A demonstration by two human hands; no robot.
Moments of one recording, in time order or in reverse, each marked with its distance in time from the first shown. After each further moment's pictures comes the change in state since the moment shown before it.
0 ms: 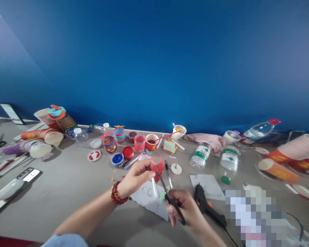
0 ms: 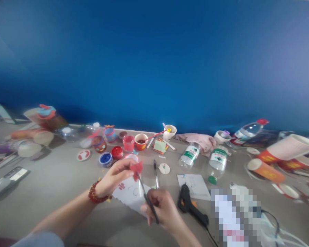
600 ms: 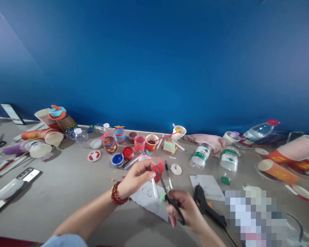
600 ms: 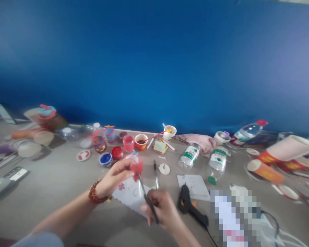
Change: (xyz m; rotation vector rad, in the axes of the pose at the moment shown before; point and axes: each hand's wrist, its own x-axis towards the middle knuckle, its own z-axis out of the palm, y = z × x) left_hand -0.001 -0.003 -0.002 -0.003 -0.021 0.014; right_hand 0.001 -0.005 0.003 -0.019 0.008 0.030
